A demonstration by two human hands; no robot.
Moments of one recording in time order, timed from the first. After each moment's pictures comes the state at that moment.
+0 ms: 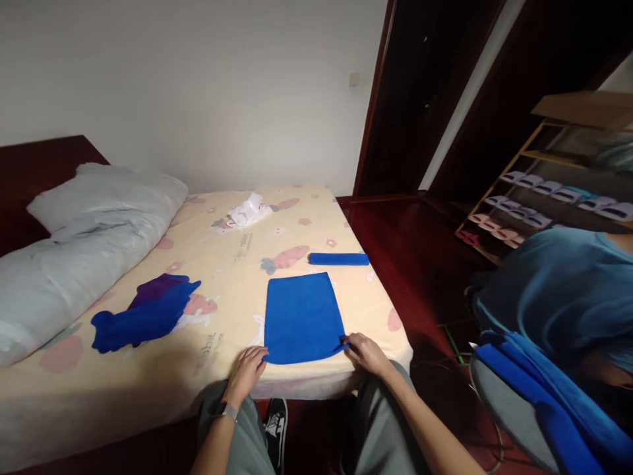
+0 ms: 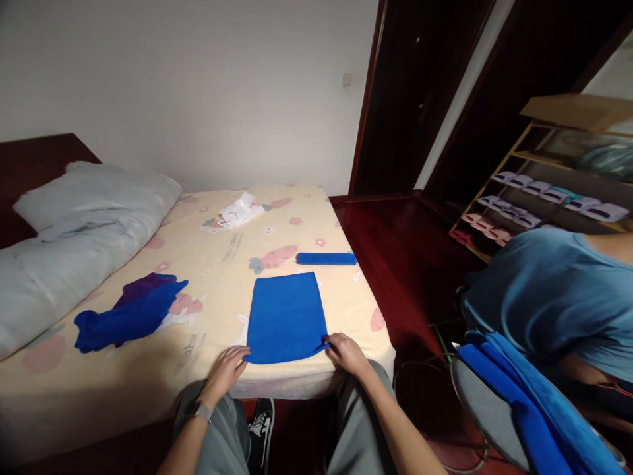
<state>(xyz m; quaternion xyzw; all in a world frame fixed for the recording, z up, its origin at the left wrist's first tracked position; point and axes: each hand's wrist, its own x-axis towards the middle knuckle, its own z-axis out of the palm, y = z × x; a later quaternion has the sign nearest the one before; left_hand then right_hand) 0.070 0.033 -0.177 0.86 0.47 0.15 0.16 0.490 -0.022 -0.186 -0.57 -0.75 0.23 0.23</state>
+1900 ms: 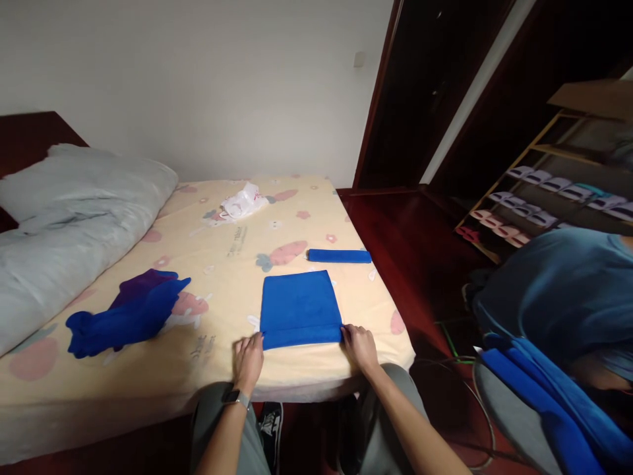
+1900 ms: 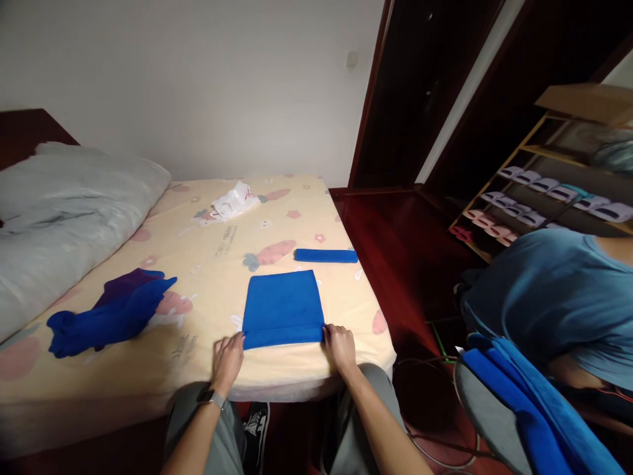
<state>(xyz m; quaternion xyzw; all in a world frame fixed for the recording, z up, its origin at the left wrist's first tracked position) 0.111 0.063 -0.189 0.81 0.57 0.14 -0.05 0.459 0.015 -0.190 -0.75 -0.64 0.04 0.14</state>
